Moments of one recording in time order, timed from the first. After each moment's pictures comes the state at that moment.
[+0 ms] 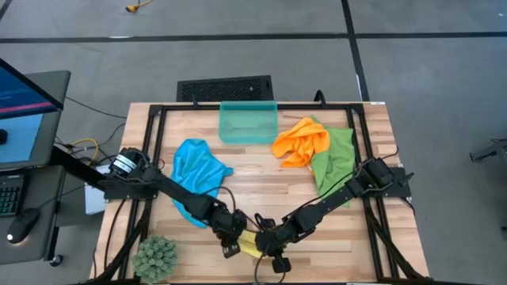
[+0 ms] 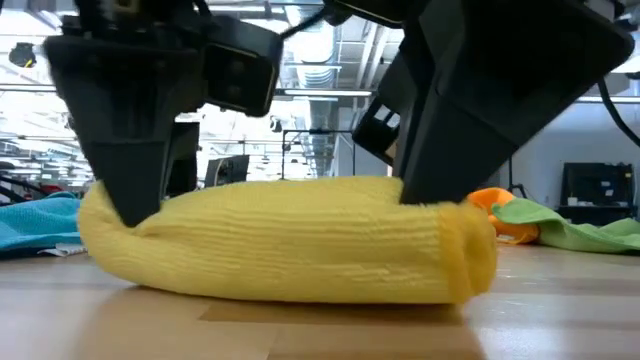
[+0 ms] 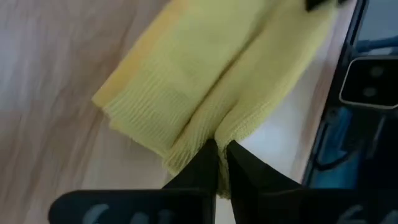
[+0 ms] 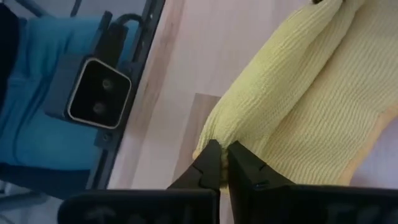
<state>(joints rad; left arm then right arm) -0.44 1.88 1.11 -0.31 0.24 -0.92 0.56 2.05 1.32 -0.17 -0.17 0.36</state>
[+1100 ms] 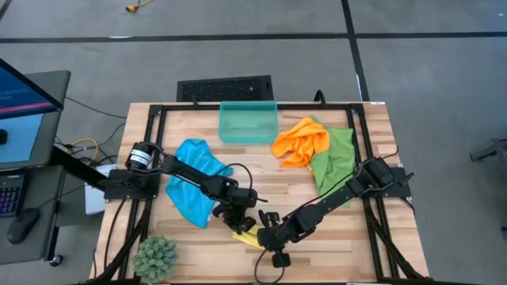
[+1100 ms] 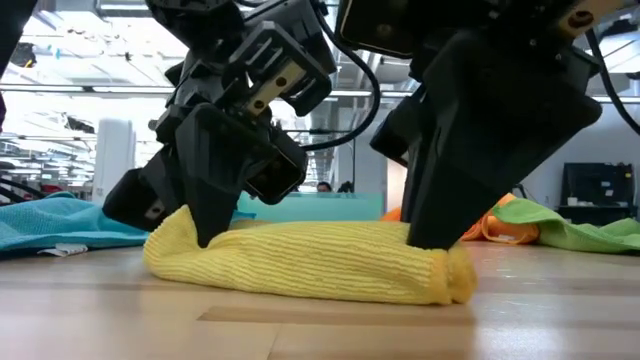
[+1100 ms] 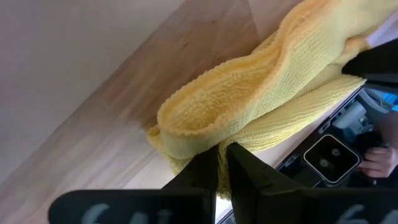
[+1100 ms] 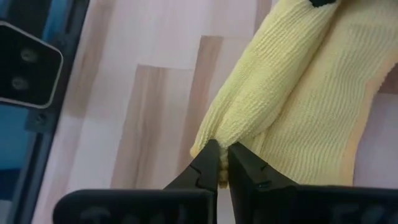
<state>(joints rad) -0.21 2.01 1.12 -0.30 0.57 -1.21 0.56 2.05 1.32 -0.31 -0.05 0.35</state>
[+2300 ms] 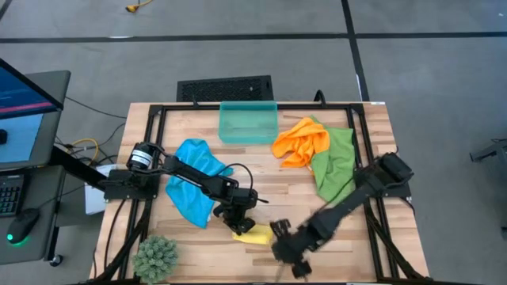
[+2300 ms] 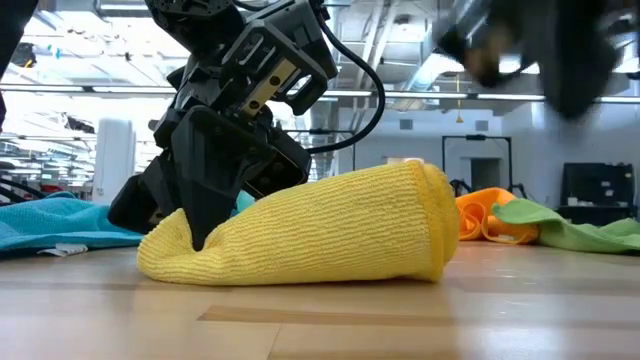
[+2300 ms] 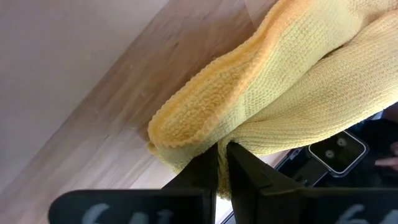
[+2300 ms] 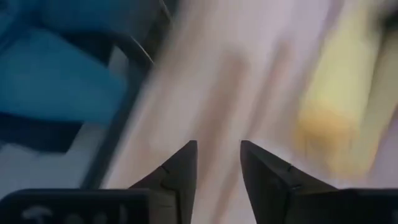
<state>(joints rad) -0.22 2.02 1.12 -0.29 0.60 -1.16 0.66 1.90 1.32 -0.41 0.04 0.21</state>
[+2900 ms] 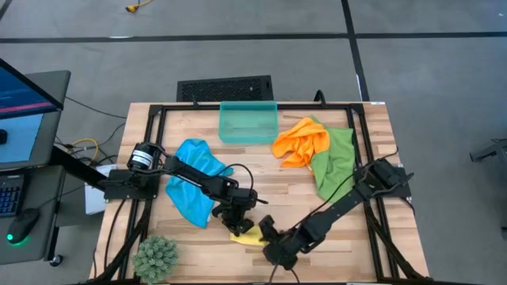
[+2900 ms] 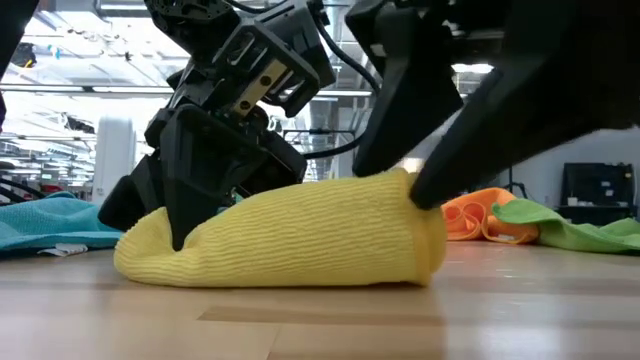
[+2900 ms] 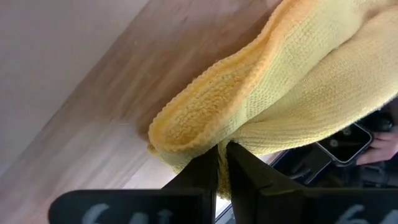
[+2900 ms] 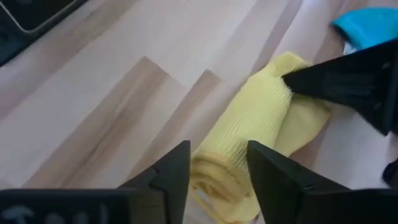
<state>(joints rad) -0.22 2.03 1.12 -0.31 0.64 -1.15 0.62 2.02 1.32 -0.26 0.29 -0.21</state>
